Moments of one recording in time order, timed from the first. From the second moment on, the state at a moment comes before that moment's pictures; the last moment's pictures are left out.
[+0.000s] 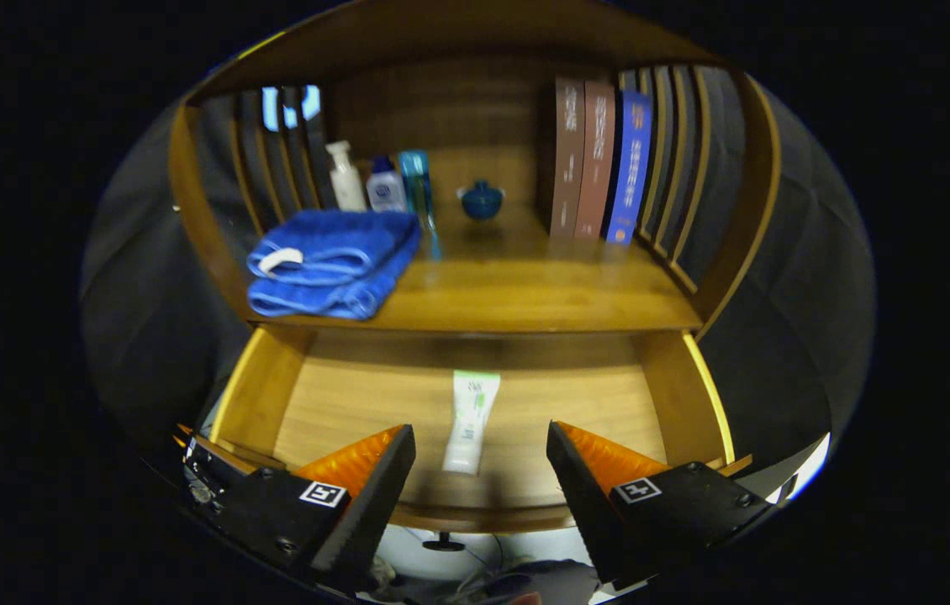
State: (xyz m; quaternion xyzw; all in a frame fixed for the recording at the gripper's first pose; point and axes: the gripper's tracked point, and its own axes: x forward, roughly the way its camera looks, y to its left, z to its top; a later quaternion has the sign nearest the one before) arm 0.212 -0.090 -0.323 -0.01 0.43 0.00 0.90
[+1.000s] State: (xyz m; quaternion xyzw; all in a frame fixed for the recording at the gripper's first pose) arm 0.246 -0.056 -0.437 0.03 0.58 -0.01 0.82
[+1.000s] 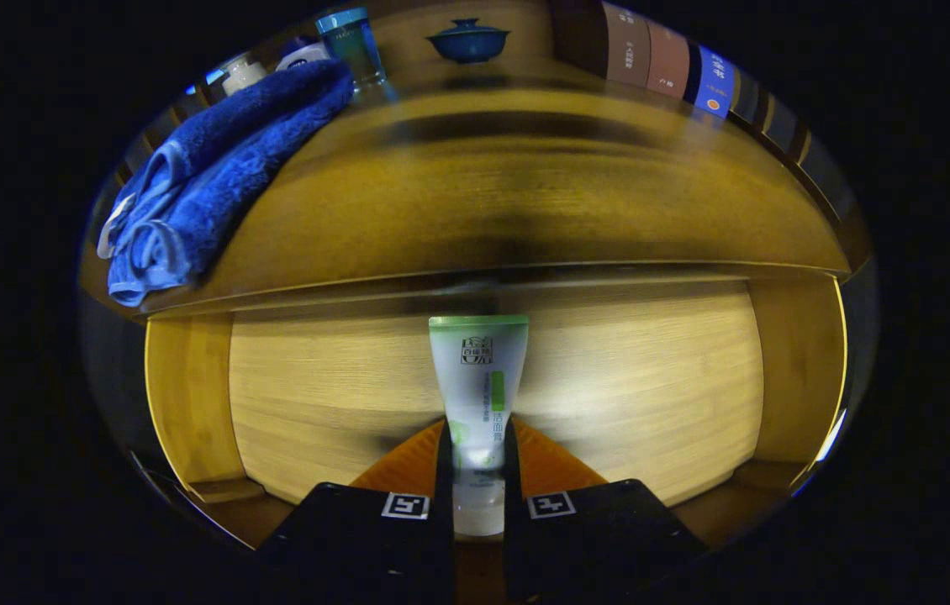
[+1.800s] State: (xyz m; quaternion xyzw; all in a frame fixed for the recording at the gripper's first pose) arm 0.255 -0.055 -0.299 0.07 0.52 0.02 0.85
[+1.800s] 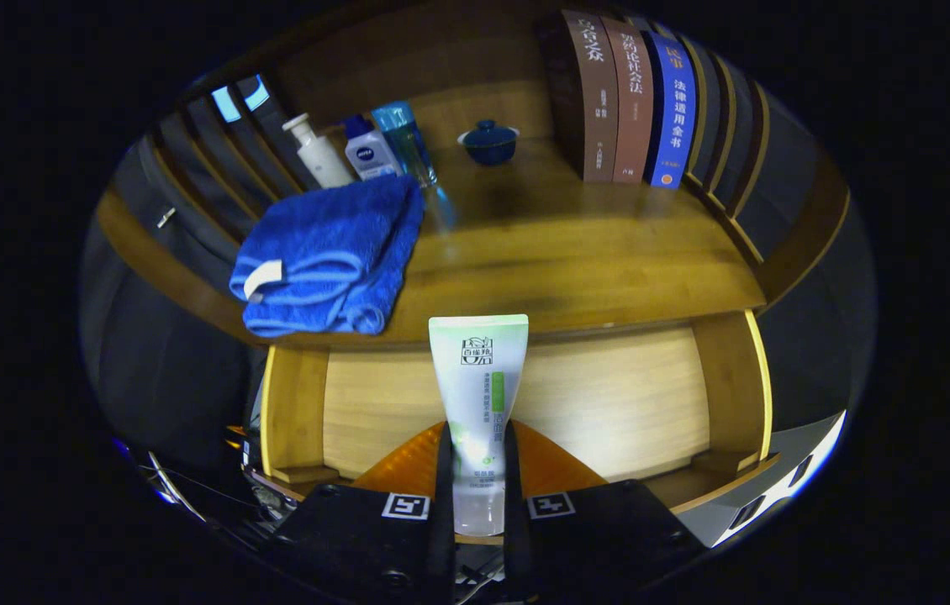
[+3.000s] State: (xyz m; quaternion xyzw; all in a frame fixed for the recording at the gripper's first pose) arm 0.390 -0.049 -0.304 0.04 0.50 -0.02 0.86
